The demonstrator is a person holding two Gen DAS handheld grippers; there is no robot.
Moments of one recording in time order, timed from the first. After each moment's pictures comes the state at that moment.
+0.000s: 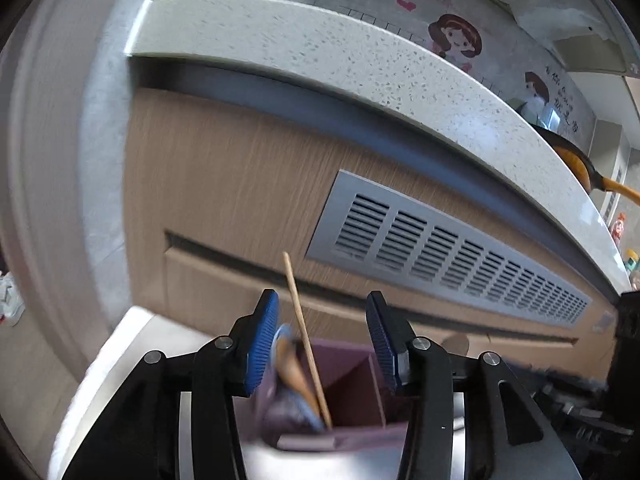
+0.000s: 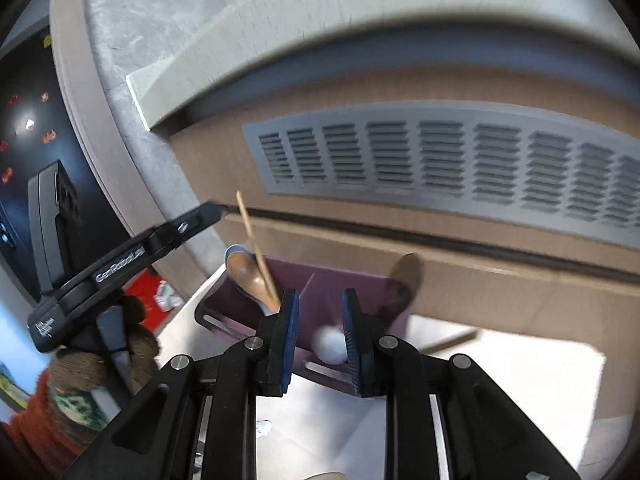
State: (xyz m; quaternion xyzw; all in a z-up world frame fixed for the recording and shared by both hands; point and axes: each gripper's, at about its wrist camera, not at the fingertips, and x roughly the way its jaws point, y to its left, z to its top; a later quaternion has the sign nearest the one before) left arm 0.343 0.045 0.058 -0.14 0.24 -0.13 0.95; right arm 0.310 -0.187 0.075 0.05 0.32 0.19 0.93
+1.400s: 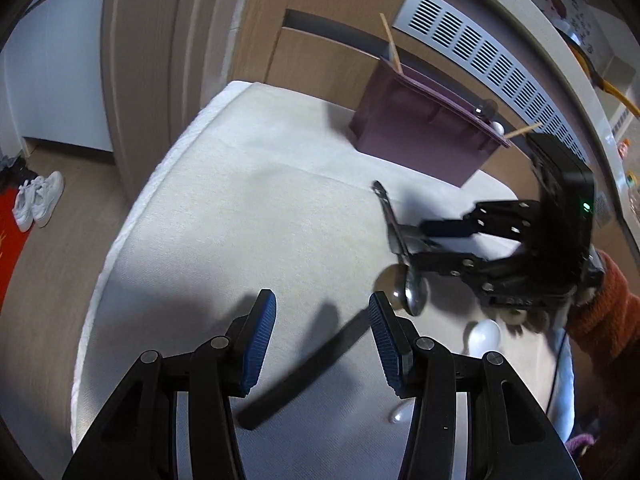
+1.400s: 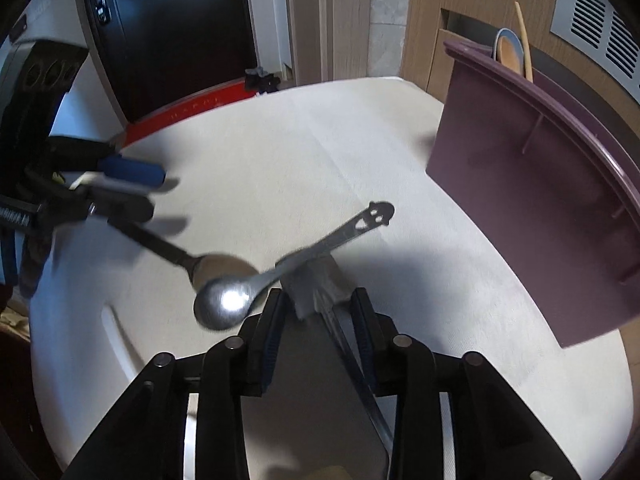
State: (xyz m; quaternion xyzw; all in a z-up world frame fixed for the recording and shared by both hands) left arm 0.173 0.132 -0.051 -0.12 0.45 -0.14 0.87; right arm 0.238 -0.060 -0.048 -0.21 0.43 0.41 0.78
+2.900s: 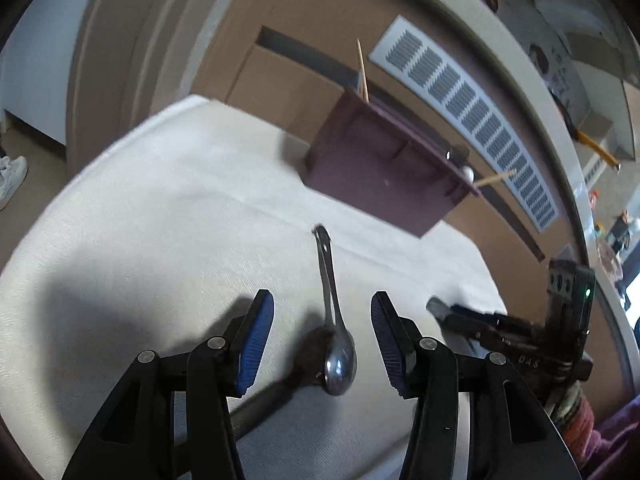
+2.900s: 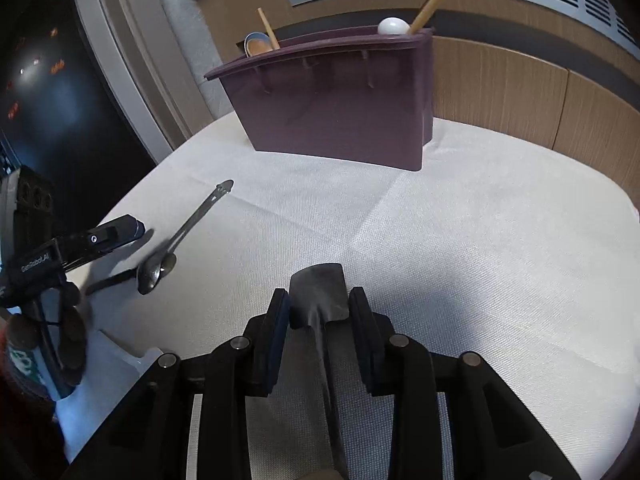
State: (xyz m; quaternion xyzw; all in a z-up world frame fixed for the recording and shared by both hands) left arm 0.196 0.102 -0.082 -0.21 0.37 -0.19 0.88; right arm 0.209 -0.172 -0.050 0.01 0.44 0.23 0.87
